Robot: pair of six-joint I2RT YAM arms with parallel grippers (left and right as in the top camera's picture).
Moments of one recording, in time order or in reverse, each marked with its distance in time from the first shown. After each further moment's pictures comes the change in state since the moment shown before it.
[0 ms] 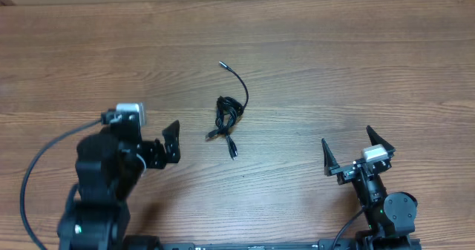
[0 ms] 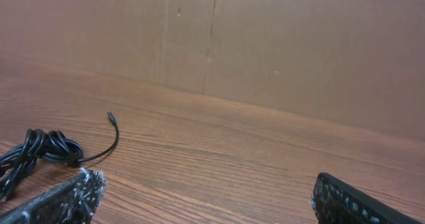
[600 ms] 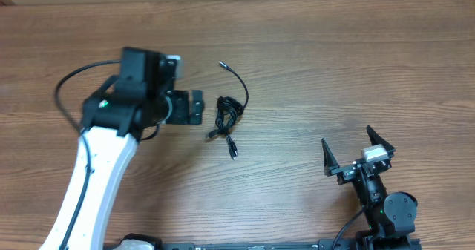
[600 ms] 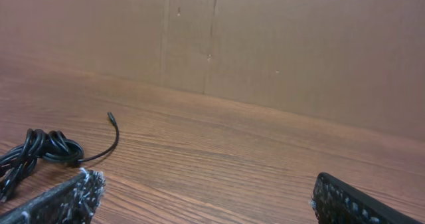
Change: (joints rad) left arm -0.146 0.680 0.520 -0.372 0.022 0.000; right arm 0.000 -0.001 0.000 0.001 0.000 0.000
